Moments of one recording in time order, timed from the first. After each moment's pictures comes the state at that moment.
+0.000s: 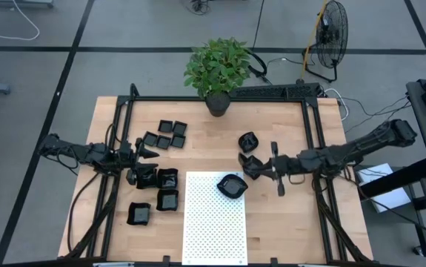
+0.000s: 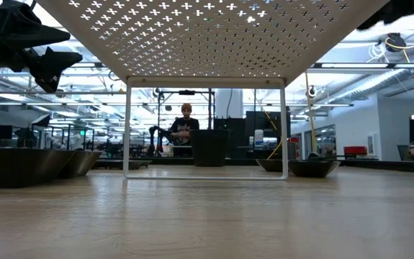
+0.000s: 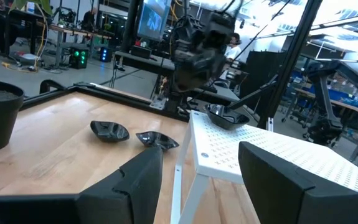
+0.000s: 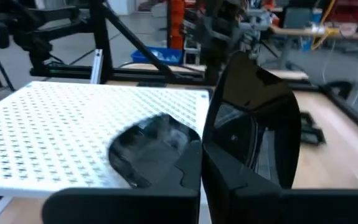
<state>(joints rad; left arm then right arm) -0.28 0.01 0.02 0.07 -0.28 -0.27 0.33 0.88 0.47 0.22 0.24 0.04</state>
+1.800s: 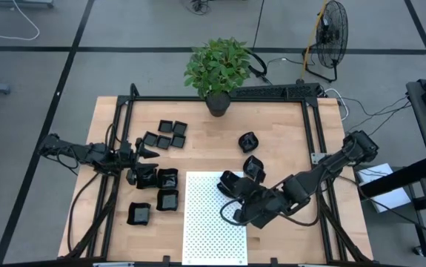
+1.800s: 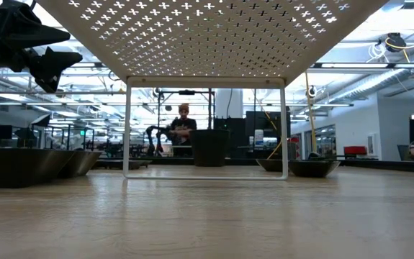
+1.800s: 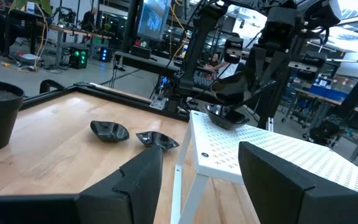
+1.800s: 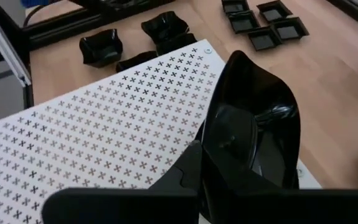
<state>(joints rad) -0.28 0.01 0.02 0.07 -0.28 -0.27 0.56 1.66 1.51 -0.77 0.63 0.83</state>
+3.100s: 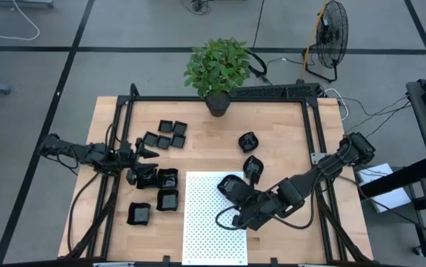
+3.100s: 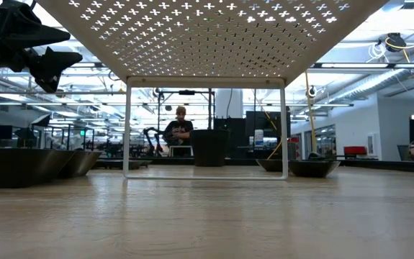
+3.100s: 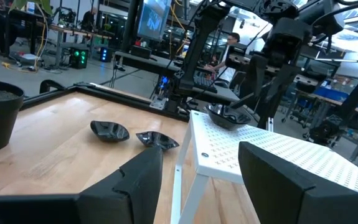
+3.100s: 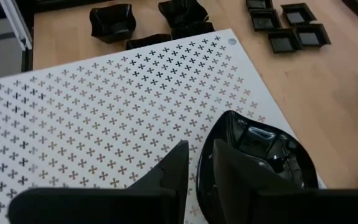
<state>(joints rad) -0.28 0.01 0.02 0.07 -0.28 -0.27 0.56 1.70 1.50 -0.73 0.58 0.67</state>
